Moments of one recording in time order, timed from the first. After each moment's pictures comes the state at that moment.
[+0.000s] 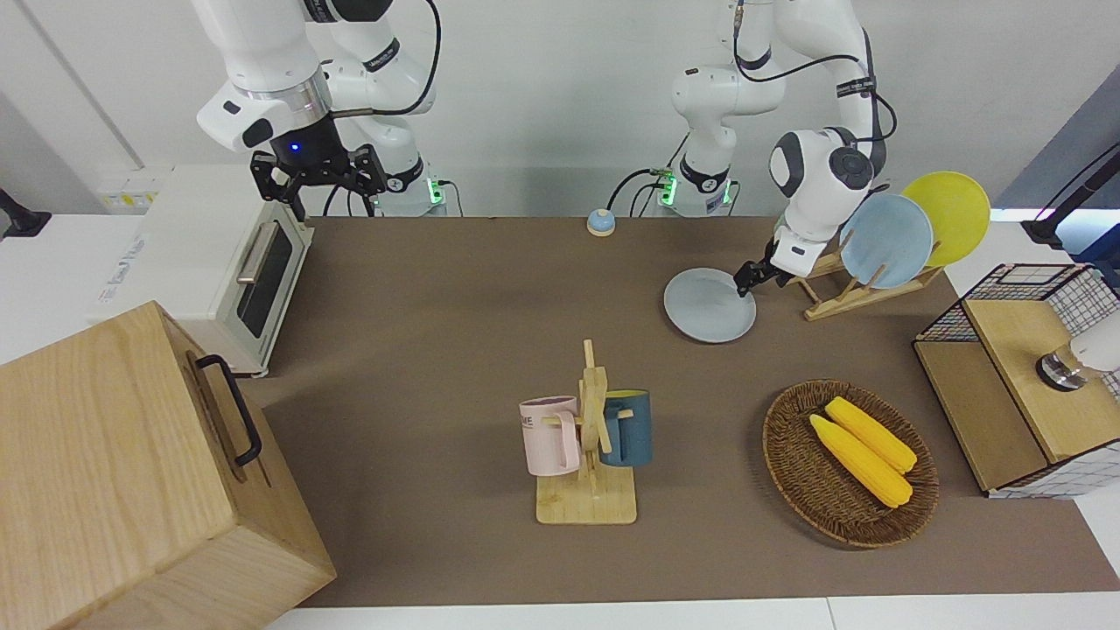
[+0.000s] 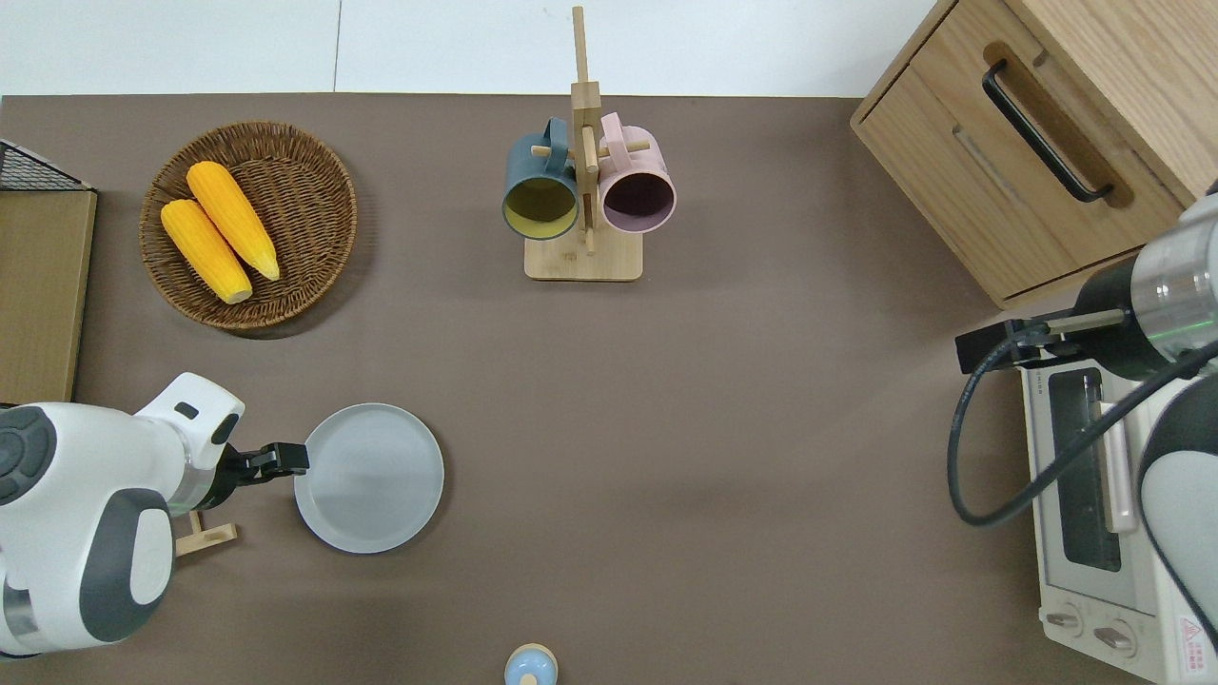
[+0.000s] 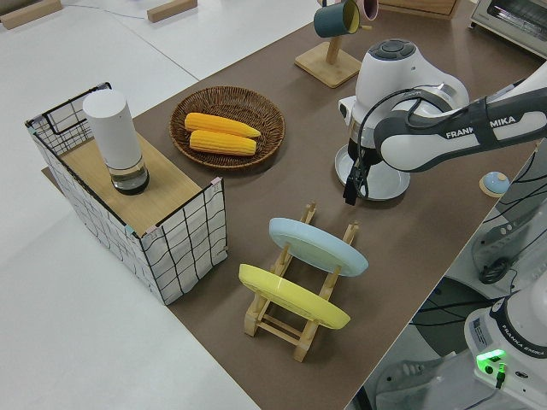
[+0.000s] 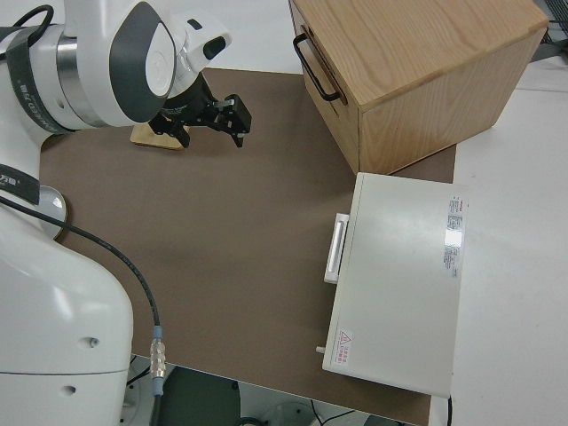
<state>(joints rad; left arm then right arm) 0.04 -0.13 -0.03 -2.50 -0.09 2.26 -0.18 -0.15 0.02 0.28 -1.49 -0.02 1.48 0.04</state>
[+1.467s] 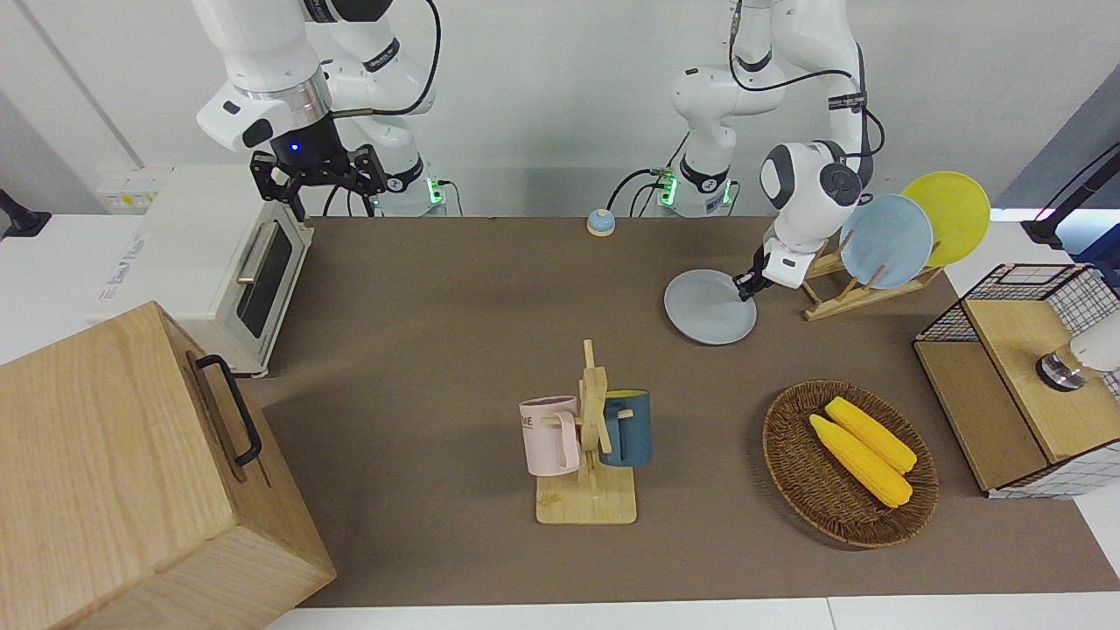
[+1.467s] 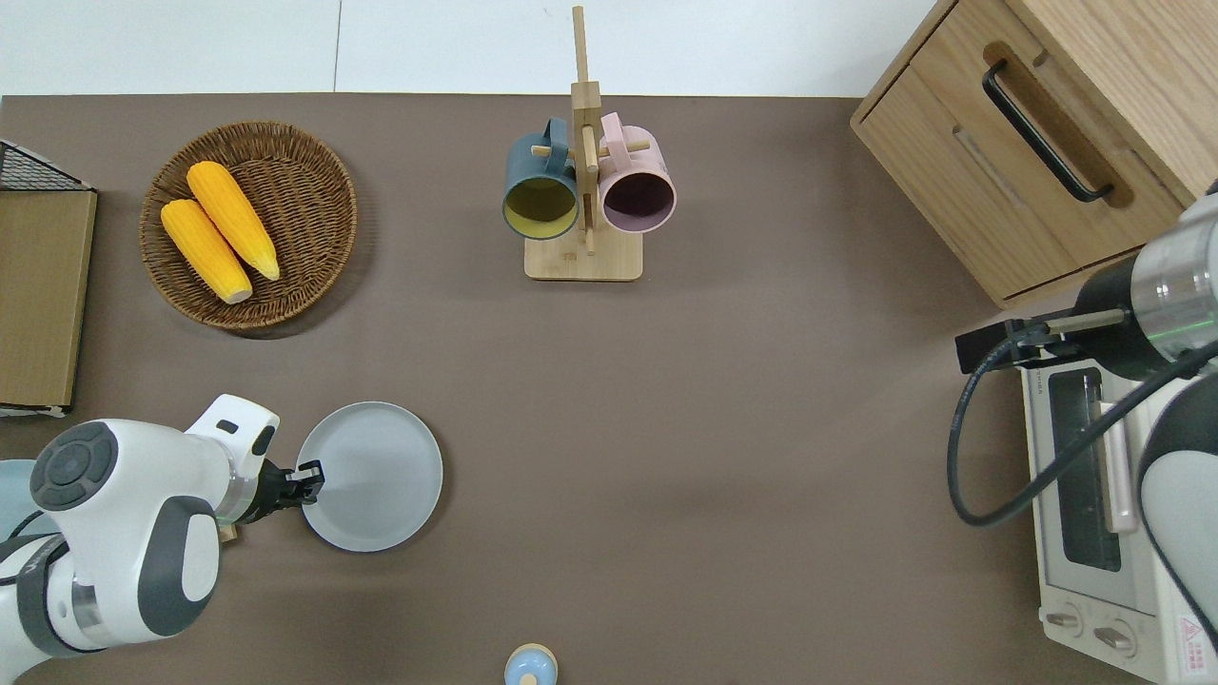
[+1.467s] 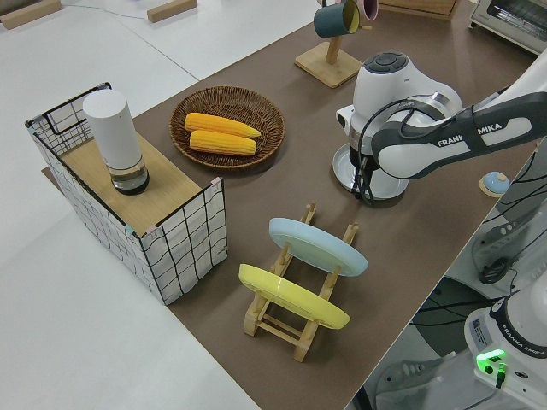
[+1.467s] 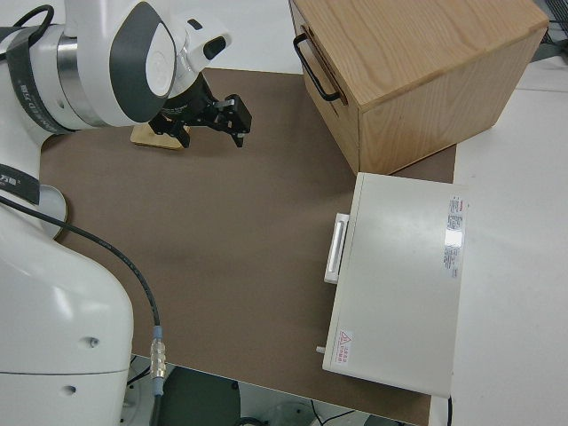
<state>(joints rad) 0.04 -0.08 -0.05 -2.50 -0.12 2.29 -0.25 -0.15 0.02 0.28 -1.49 -0.02 1.48 0.04</state>
